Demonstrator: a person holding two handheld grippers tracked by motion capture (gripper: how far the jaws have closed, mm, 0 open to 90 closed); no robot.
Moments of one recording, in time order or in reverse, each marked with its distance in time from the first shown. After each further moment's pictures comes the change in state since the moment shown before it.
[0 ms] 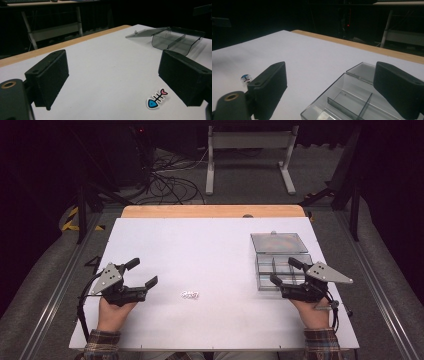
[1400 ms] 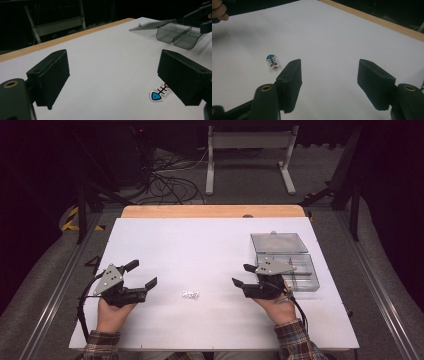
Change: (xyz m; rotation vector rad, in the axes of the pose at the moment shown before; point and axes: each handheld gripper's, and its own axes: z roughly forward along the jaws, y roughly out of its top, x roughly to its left) left arm -0.002 -0.003 0.000 0.041 0.018 0.006; right arm 0.064 0.012 0.076 0.236 0.169 -0.119
